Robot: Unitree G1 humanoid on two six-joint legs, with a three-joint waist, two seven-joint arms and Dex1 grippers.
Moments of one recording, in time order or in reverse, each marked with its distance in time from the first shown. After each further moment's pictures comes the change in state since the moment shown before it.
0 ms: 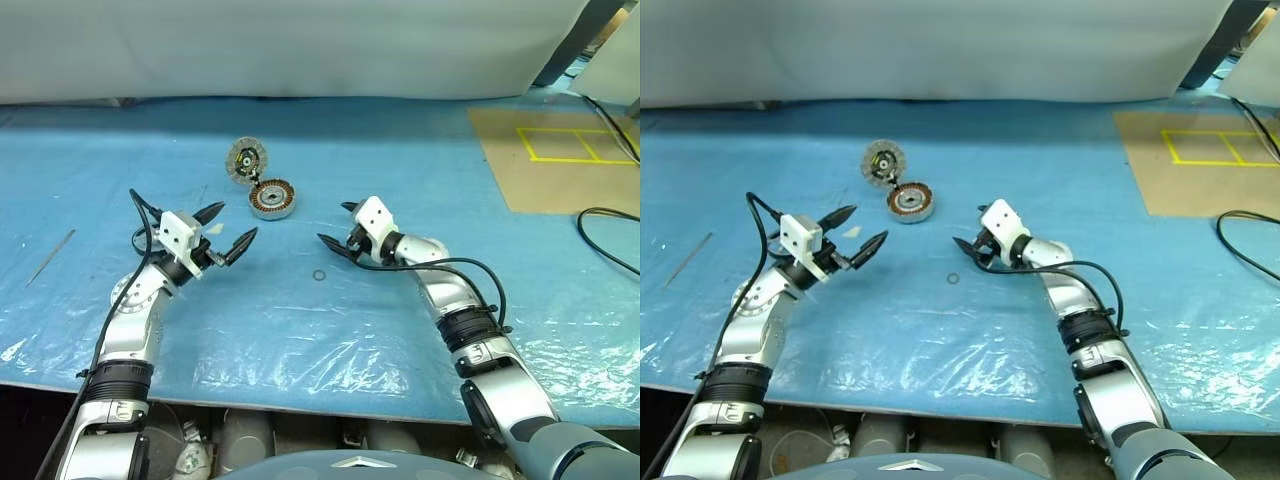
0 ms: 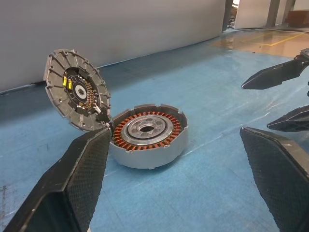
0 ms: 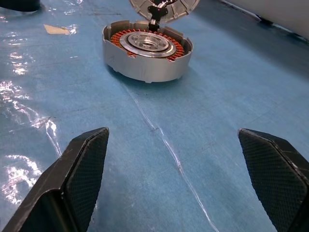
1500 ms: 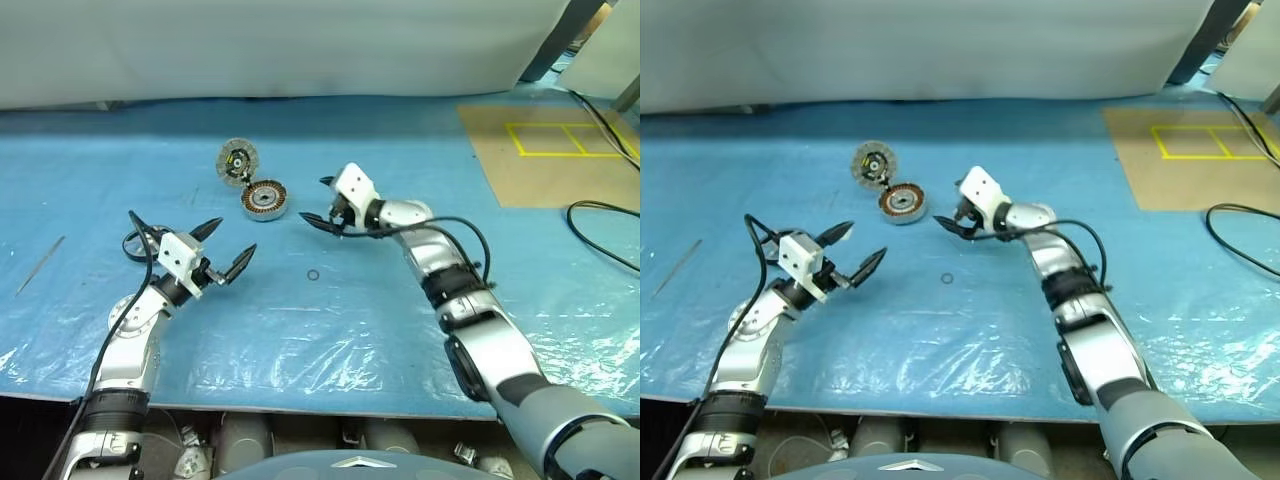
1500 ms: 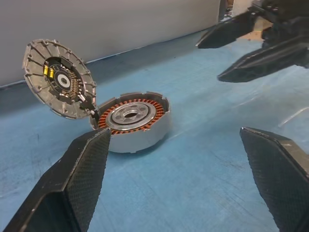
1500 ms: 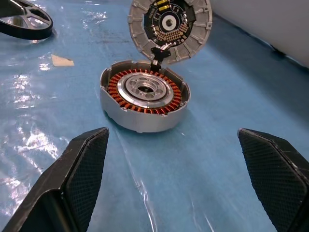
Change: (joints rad) left arm 0.172 -0.018 -0.011 -0.149 0.045 -0.031 0.083; right arm -0.339 0.062 0.038 0.287 -0.019 0.000 0.121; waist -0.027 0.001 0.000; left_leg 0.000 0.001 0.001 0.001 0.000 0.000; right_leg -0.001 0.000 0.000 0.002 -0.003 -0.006
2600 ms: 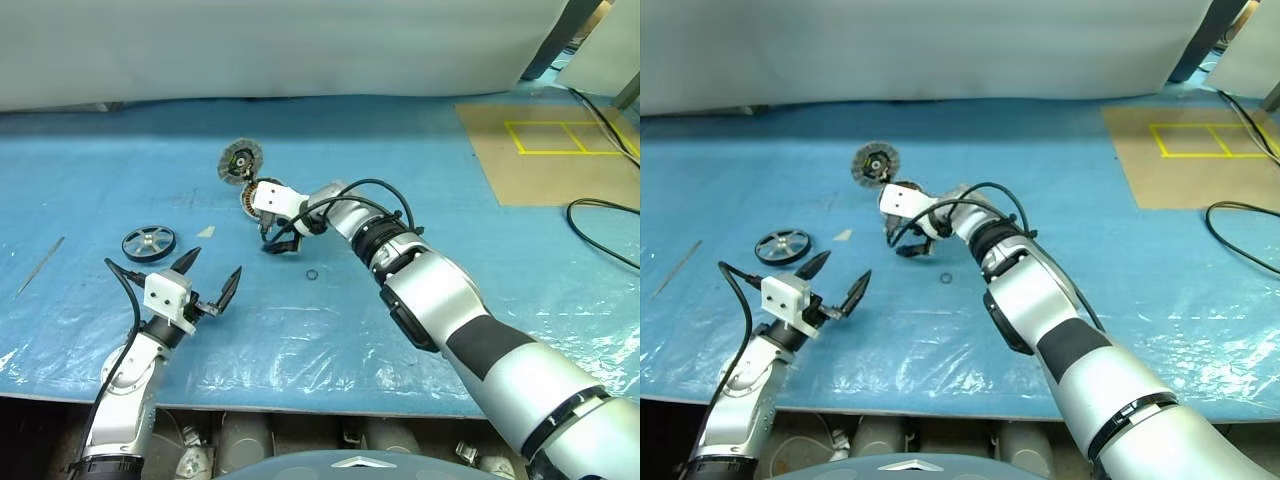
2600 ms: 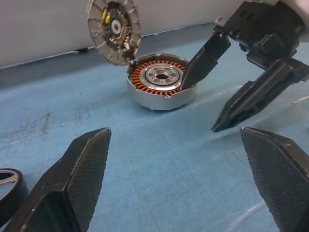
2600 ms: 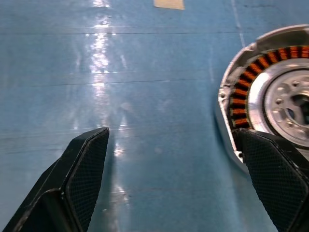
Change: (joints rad) left arm 0.249 -0.059 0.013 -0.184 0.048 -0.011 0.193; right arm -0.396 0.276 0.102 0.570 -0.262 0.128 0.140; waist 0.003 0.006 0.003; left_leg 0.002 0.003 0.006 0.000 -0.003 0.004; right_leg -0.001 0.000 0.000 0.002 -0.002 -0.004
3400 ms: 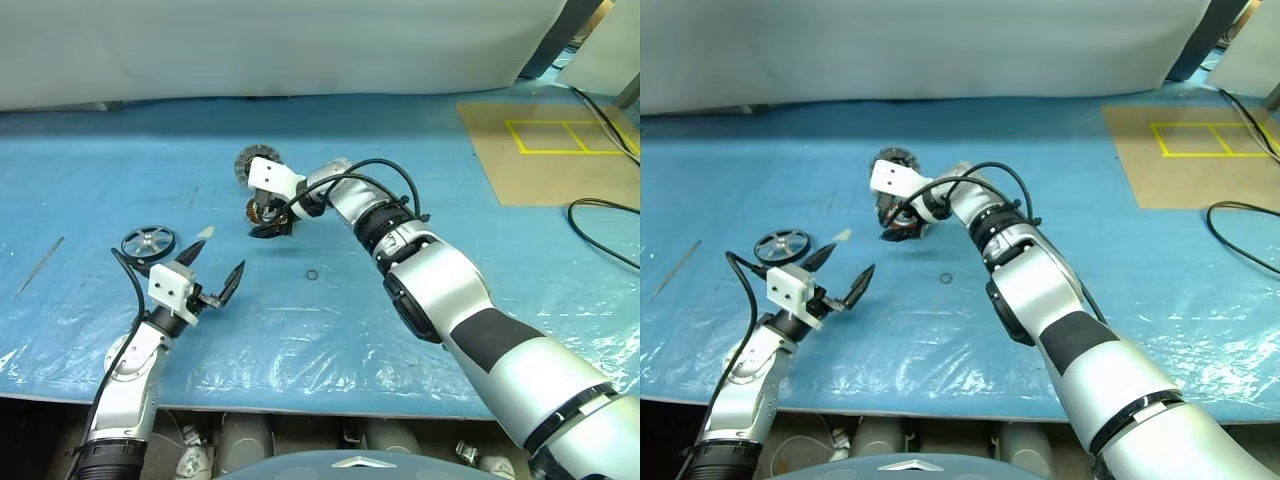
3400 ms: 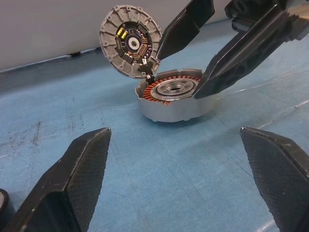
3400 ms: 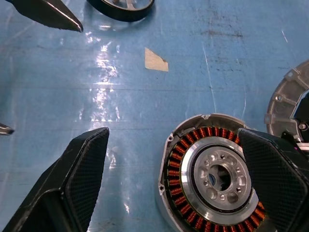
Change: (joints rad) left arm -0.063 0.007 -0.001 0.058 0.000 -0.009 -0.031; right arm -0.037 -0.018 -0.039 -0.061 0.022 -0.063 -0.003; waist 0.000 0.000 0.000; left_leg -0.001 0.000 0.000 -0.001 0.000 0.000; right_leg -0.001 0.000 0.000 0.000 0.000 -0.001
